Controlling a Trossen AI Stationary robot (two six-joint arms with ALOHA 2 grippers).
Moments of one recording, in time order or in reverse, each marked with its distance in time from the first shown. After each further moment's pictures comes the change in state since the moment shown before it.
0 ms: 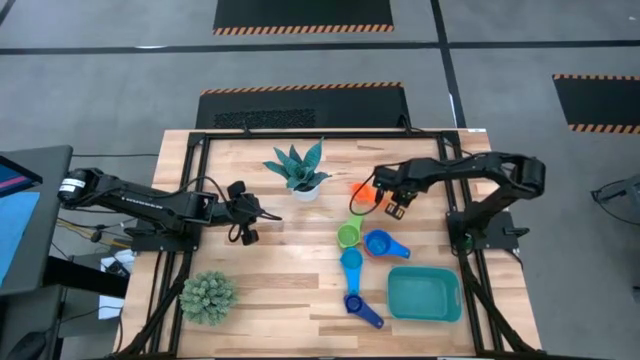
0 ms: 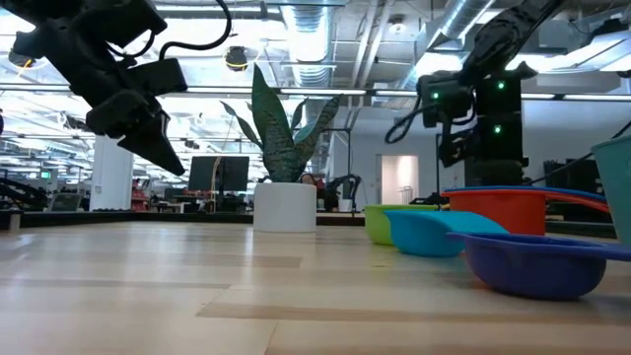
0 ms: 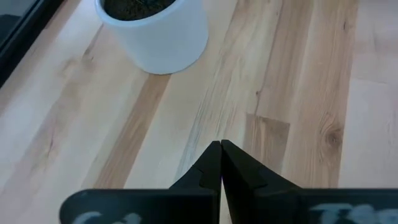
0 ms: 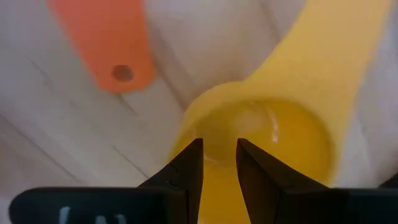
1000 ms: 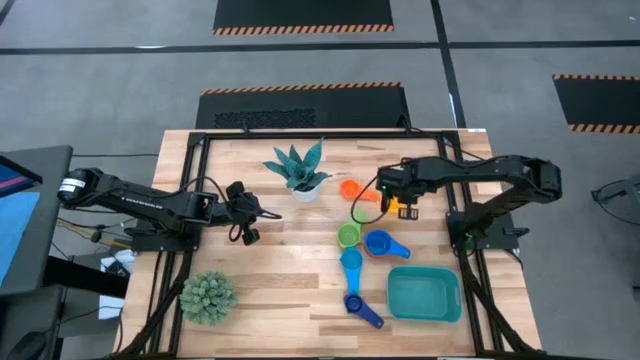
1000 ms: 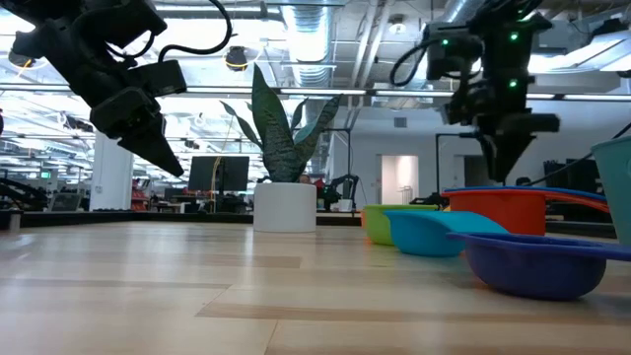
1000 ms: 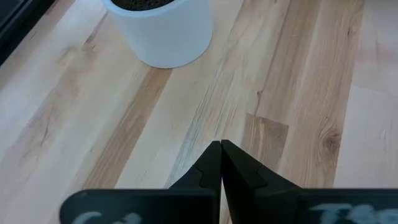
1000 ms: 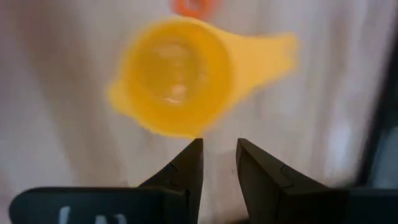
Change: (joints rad) left arm 0.000 0.000 0.000 -0.010 -0.001 -0.069; right arm 0.105 -0.158 0.104 -0.169 0.033 -0.403
